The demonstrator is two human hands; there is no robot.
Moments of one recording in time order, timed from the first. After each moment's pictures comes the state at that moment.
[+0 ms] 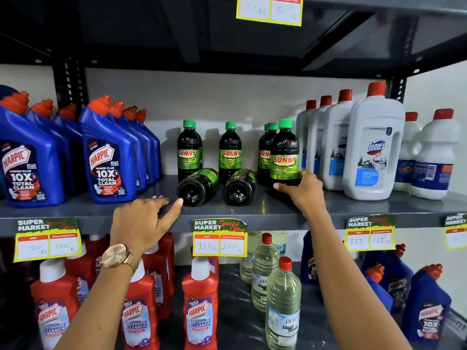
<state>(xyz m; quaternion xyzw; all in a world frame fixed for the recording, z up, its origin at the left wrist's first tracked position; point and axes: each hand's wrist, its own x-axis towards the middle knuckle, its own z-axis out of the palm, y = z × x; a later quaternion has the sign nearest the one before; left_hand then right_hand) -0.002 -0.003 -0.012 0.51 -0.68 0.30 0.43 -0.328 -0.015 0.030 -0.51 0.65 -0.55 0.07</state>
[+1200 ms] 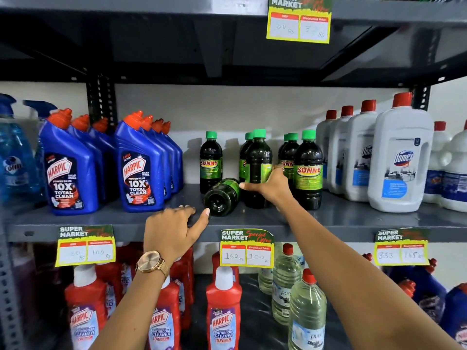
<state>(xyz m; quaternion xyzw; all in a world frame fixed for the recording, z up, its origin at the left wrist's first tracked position) -0.002 -0.002 -0.010 0.53 -0.68 0.30 0.42 -0.228 -0.048 0.063 -0.57 0.61 -0.52 0.19</state>
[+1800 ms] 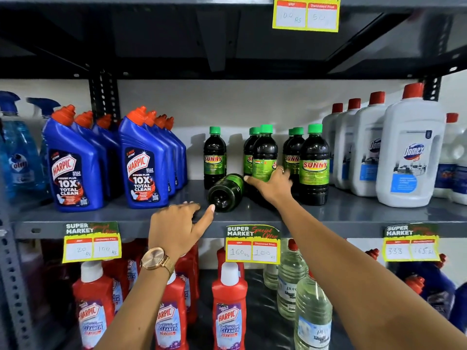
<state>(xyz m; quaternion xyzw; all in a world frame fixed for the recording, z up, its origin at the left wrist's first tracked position) 0.001 -0.003 -0.011 0.53 -0.69 0.29 0.40 -0.217 -0.063 0.050 -0.57 0.66 -0.48 0.09</state>
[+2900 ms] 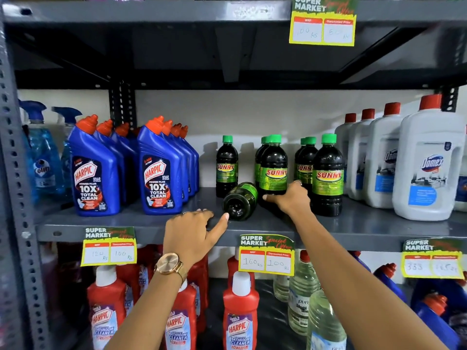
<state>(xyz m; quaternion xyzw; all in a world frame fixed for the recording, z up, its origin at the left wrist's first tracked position) 0.001 -0.003 -0.010 0.54 -0.69 0.28 0.38 -0.221 -0.046 0.049 -0.54 0.69 -0.46 0.11</state>
